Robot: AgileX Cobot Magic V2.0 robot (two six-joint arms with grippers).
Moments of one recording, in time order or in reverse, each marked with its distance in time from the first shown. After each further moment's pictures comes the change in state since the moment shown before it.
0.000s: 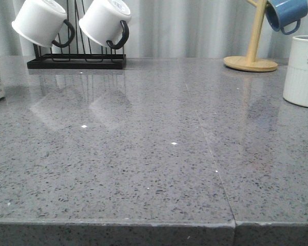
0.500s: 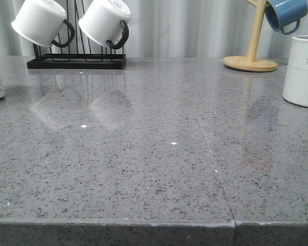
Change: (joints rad) left arm 0.000 0.000 0.000 0.000 0.000 0.000; right arm 0.000 0.459 -0.210 0.000 0.039 0.000
